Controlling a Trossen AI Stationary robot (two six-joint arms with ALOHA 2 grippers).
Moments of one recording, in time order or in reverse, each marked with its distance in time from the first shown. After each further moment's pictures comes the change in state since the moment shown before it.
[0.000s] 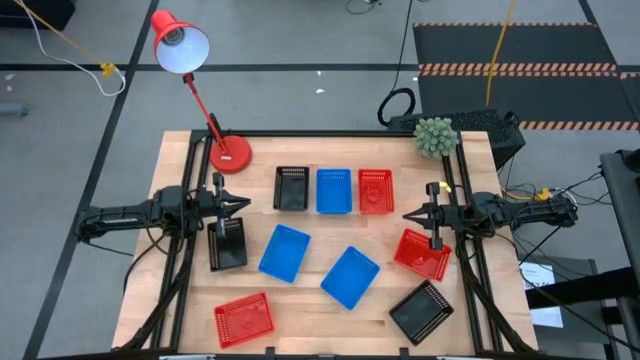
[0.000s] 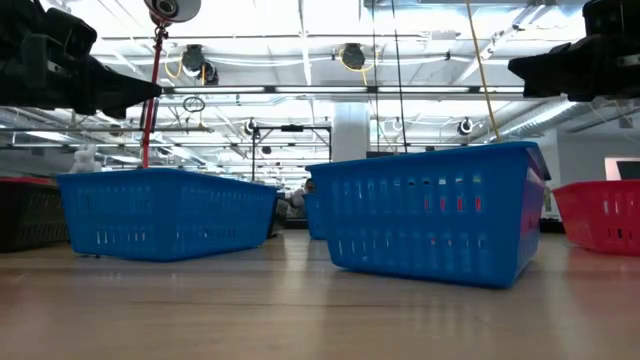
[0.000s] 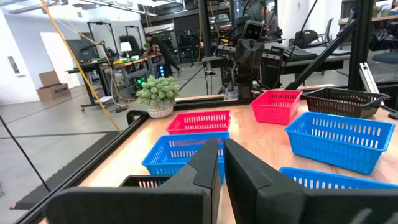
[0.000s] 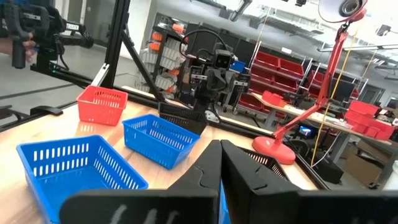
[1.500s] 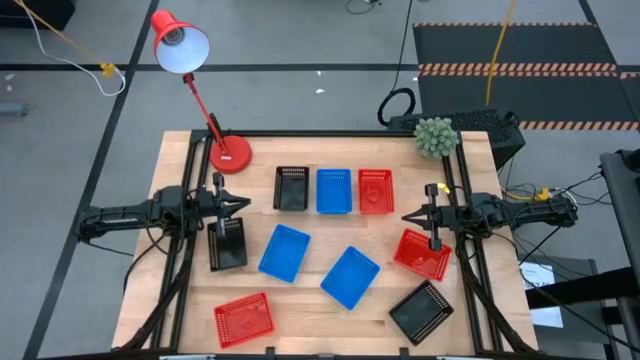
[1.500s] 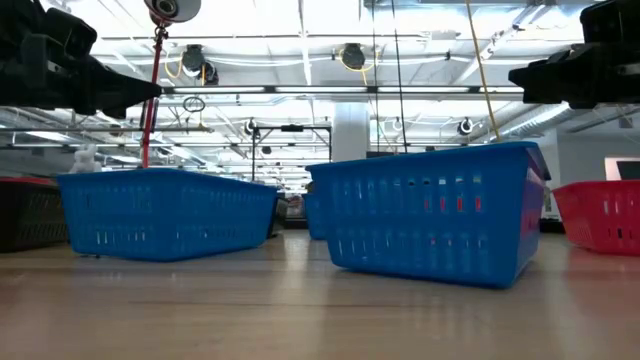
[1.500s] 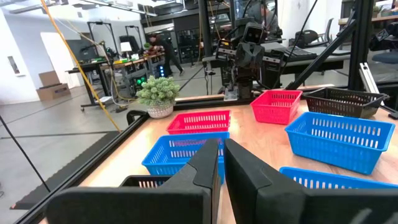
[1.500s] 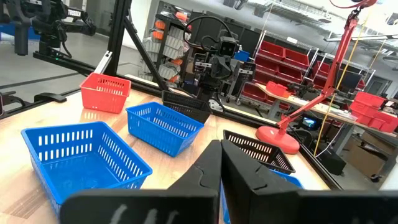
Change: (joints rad) left arm 0.000 0.000 0.000 0.000 0.000 0.000; right arm 0.000 0.000 0.000 -0.057 -0.001 0.000
